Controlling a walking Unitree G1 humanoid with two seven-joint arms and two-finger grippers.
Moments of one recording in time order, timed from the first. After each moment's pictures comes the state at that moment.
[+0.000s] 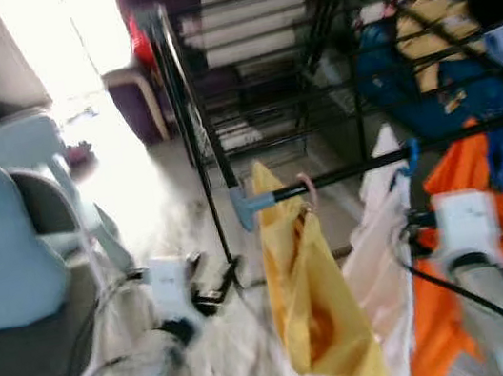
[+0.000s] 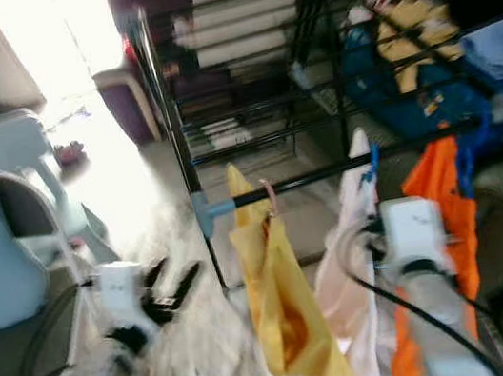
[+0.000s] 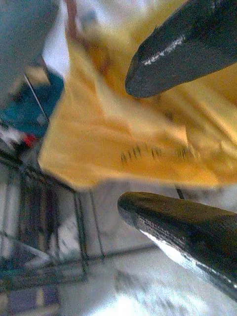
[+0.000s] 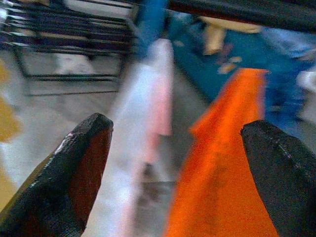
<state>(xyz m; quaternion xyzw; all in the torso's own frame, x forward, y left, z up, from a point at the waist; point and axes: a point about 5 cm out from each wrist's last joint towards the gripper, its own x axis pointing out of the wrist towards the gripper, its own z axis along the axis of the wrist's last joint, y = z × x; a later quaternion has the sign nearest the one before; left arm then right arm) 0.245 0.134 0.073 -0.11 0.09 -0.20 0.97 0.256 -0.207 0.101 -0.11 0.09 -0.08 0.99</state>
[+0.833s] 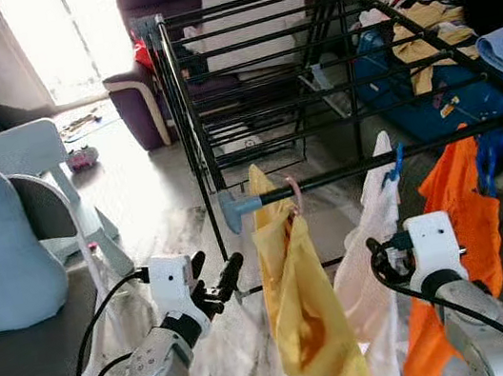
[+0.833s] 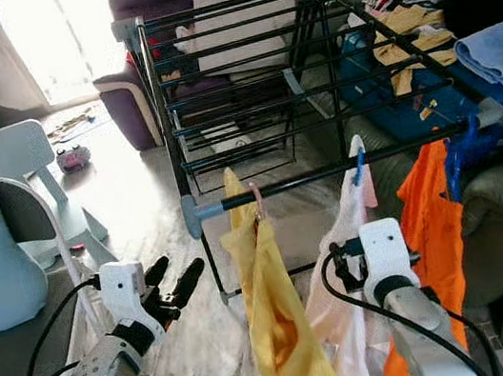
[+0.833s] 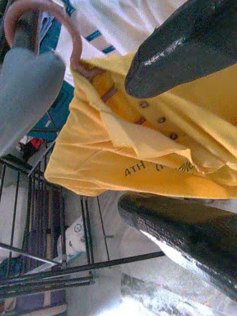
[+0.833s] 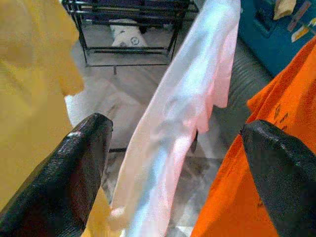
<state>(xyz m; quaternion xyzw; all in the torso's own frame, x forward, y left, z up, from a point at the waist) 0.246 0.126 0.075 -0.12 0.09 -0.21 0.97 0.250 -0.192 0.070 -0.07 0.17 0.00 0.98</state>
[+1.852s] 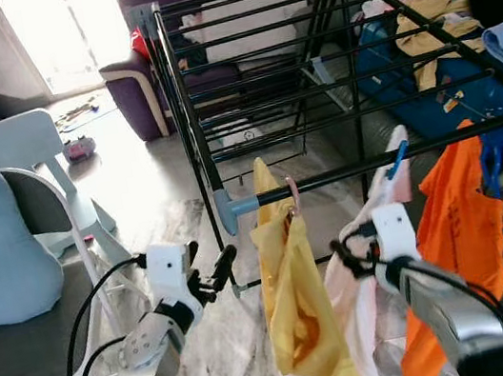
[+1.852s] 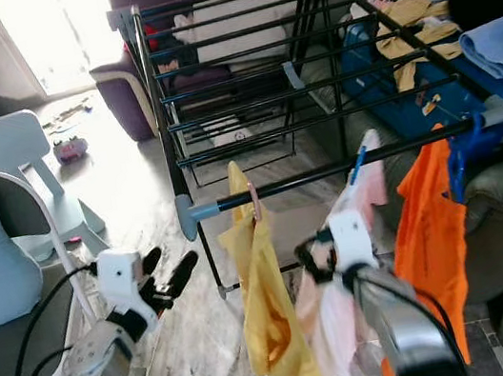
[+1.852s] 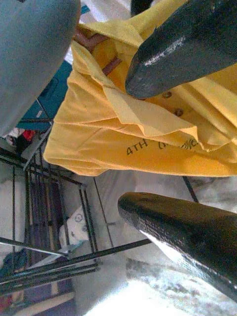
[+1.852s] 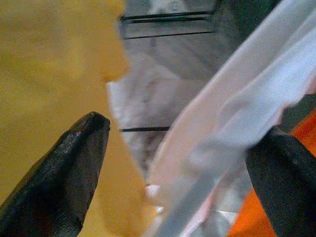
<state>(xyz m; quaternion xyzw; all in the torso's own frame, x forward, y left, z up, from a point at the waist) 0.263 0.134 0.082 -0.05 0.08 -0.22 0.97 0.292 -0.172 0.056 -0.01 0.23 0.06 0.97</state>
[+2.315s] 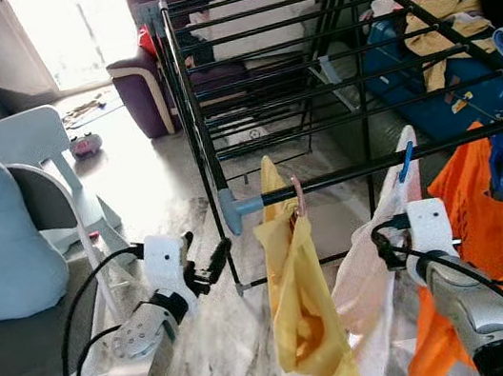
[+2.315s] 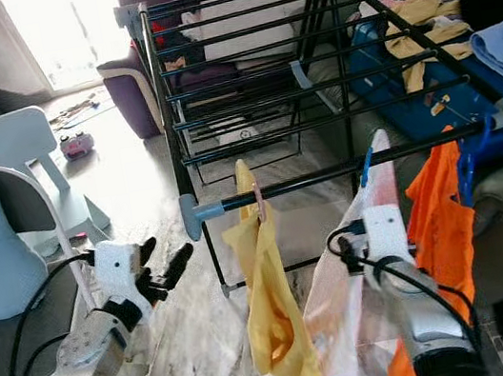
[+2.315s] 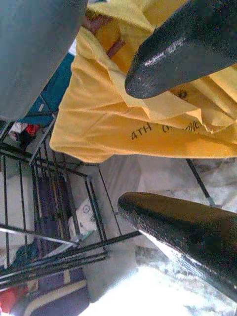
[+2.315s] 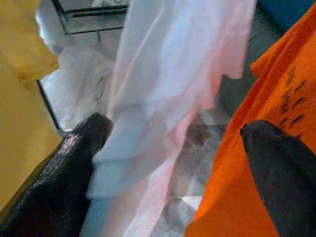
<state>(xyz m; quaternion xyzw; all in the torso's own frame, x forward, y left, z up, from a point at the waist) 0.273 0.136 0.084 -0.03 0.07 -0.22 0.97 0.289 -0.214 0.054 -0.04 0.24 -0.05 0.97</state>
